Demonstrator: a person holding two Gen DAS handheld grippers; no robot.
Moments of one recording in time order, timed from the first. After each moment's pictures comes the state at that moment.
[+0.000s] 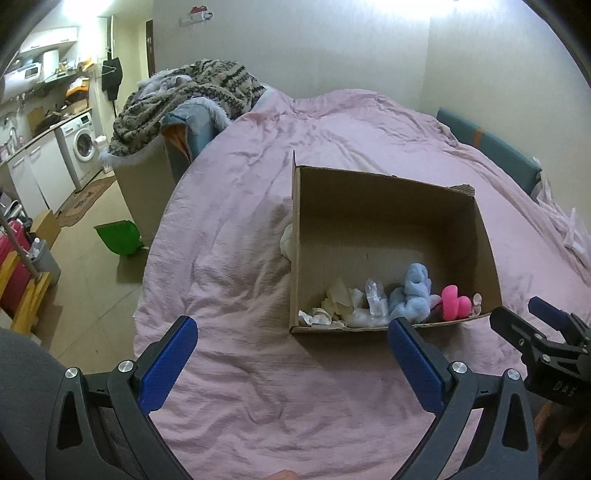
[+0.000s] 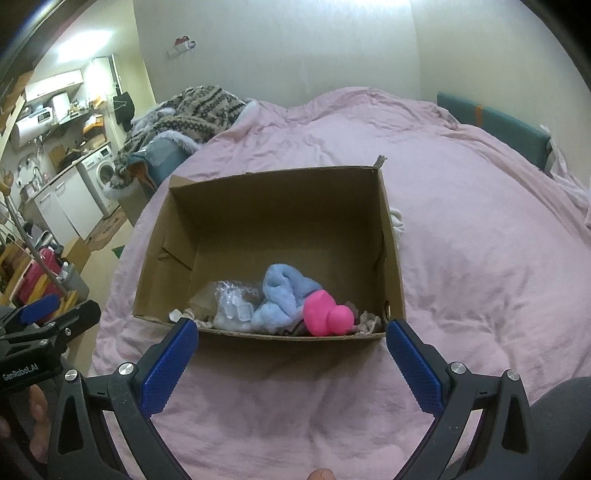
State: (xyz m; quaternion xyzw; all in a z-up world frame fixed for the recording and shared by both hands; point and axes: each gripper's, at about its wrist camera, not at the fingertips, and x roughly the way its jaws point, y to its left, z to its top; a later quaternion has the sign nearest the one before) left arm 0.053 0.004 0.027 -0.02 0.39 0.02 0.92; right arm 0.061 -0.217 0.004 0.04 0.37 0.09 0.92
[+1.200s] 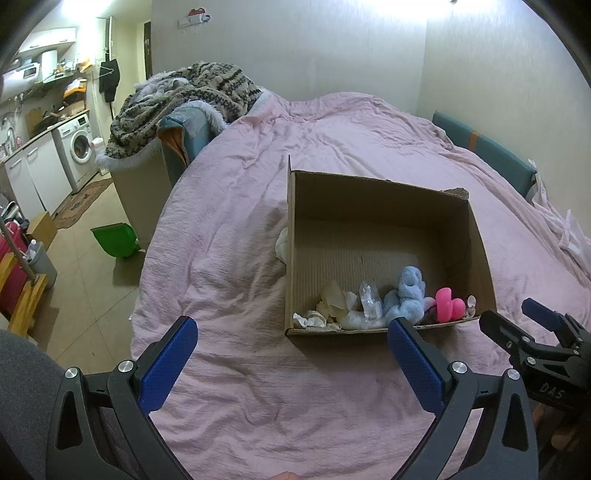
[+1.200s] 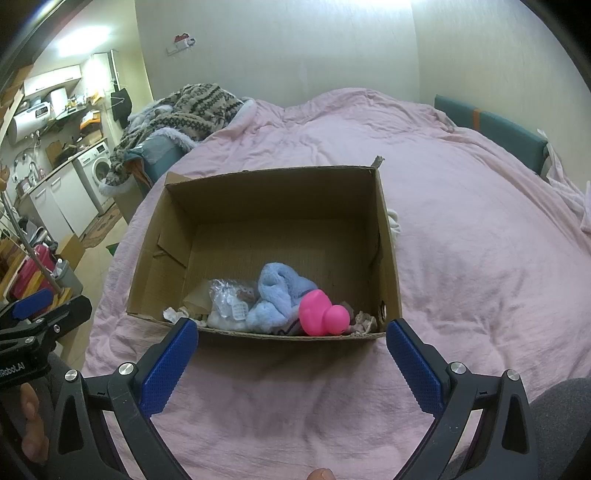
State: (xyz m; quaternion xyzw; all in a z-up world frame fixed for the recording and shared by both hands) left arm 0.053 0.000 0.030 -0.02 0.38 0.01 0.92; right arm 0.061 -0.213 0.004 0.03 0.37 0.09 0.92
